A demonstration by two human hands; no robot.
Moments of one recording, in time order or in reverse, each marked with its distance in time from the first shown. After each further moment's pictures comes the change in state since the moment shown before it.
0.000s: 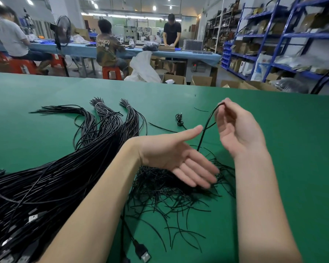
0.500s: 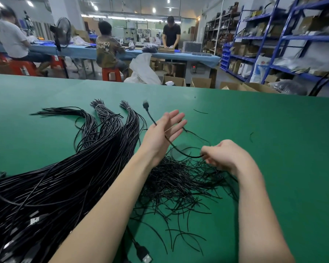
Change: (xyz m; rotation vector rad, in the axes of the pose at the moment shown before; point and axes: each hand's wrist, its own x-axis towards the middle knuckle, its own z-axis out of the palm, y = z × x) left_hand 0.038 -0.029 -0.034 -0.478 0.949 0.734; right_hand 0.012 0.023 -0.040 -1.535 0.039 0.244
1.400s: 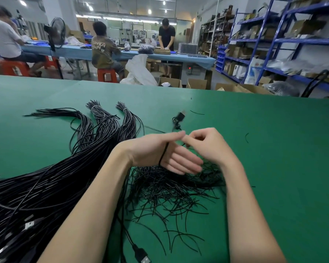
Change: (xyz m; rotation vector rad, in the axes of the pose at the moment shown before) left_hand -0.026 0.043 -0.010 0.458 -0.784 -0.510; right_hand 0.007 -0.012 0.015 -0.043 0.088 -0.530
